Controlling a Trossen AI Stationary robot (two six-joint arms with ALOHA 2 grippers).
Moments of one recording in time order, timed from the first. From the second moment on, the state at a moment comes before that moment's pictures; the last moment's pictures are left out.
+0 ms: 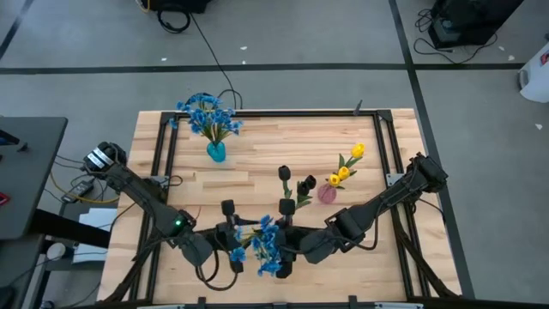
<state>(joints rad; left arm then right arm) -0.70 1.48 1.03 0.12 -0.91 0.02 0.53 1.84 1.62 -0.15 0.64 -0.02</state>
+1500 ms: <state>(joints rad) -0.69 1.48 1.03 0.16 -0.98 0.15 0.72 1.68 1.62 -0.42 0.82 0.15</state>
